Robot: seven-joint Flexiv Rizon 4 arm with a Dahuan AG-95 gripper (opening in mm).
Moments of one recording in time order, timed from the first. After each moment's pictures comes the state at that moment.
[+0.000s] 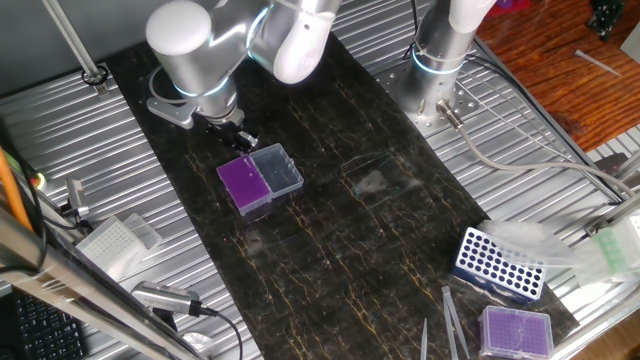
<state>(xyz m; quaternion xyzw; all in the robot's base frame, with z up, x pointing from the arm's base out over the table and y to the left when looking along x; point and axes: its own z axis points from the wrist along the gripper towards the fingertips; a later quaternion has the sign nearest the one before) 0.518 -0.024 0.068 0.30 -0.95 0.01 0.06</state>
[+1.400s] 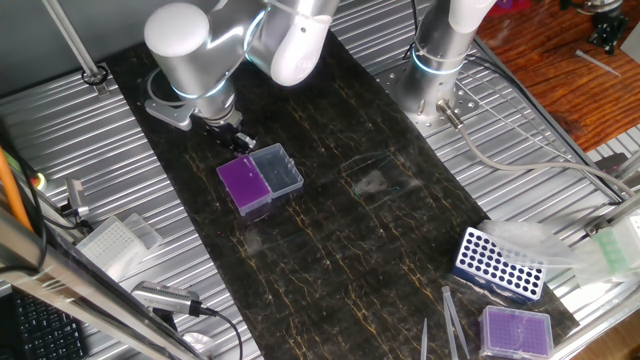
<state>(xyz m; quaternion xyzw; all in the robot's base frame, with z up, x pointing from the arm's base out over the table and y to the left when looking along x) 0.523 -0.025 0.063 0.29 -0.95 0.01 0.06</state>
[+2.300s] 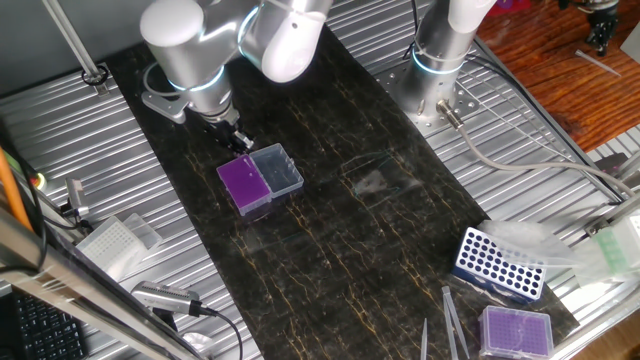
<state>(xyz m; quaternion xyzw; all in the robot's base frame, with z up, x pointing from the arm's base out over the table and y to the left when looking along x) 0.523 -0.024 0.063 0.25 -0.97 -0.02 0.05</state>
